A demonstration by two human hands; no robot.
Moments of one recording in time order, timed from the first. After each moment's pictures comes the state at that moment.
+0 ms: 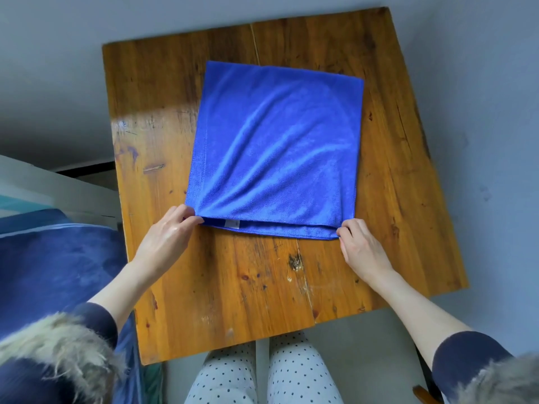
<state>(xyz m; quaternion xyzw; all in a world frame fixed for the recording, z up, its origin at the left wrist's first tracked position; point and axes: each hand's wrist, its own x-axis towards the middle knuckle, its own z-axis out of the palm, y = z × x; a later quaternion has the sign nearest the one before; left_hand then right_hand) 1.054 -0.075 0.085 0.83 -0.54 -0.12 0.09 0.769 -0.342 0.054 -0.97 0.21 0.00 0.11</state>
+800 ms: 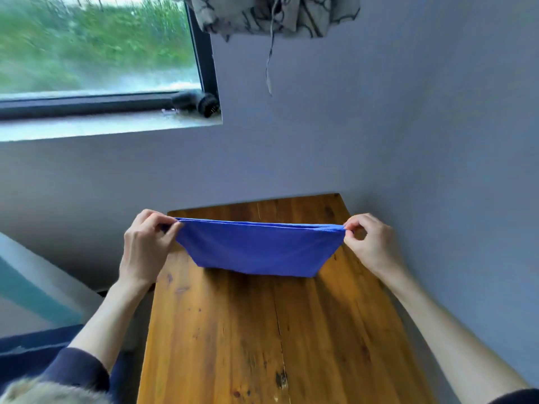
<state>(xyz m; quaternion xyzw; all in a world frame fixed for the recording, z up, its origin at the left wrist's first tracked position) 1.103 -0.149 0.337 0.86 -0.31 0.17 0.37 0.861 -0.434 0.339 -0.88 0.28 -0.29 0.25</state>
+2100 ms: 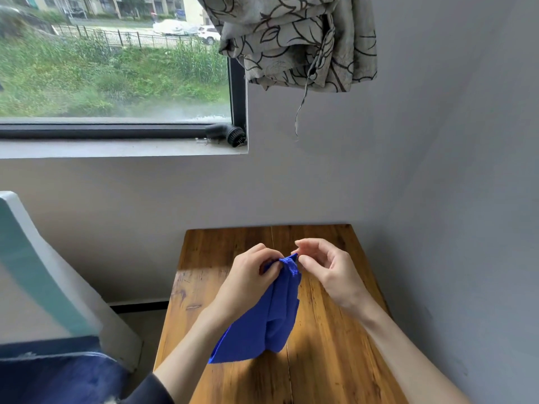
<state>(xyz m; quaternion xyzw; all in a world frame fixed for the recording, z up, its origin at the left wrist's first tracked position) 1.001 -0.201 0.371 0.77 -0.45 -0.02 0.45 0.892 -0.331 0.392 -0.75 0.17 -0.20 0.60</state>
